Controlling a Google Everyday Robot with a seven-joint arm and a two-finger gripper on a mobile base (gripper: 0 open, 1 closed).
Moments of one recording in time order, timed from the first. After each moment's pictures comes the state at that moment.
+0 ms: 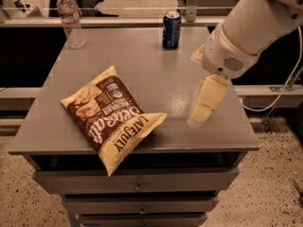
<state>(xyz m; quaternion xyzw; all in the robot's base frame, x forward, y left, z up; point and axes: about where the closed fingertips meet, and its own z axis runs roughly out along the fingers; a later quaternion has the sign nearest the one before) 0.474 -0.106 0.927 -0.62 0.75 0.09 0.20</state>
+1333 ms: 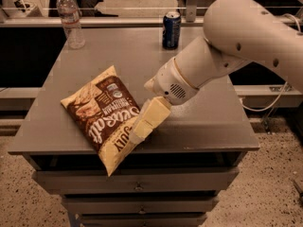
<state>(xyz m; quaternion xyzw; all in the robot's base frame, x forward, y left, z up) 0.467 0.013 0.871 -0.57 0.73 0.28 0.24</state>
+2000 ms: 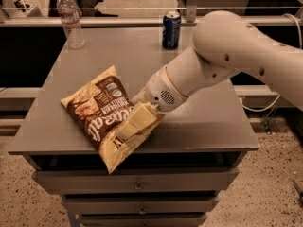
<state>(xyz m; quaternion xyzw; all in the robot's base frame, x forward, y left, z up) 0.467 0.036 0.855 -0.55 0.74 0.31 0.23</state>
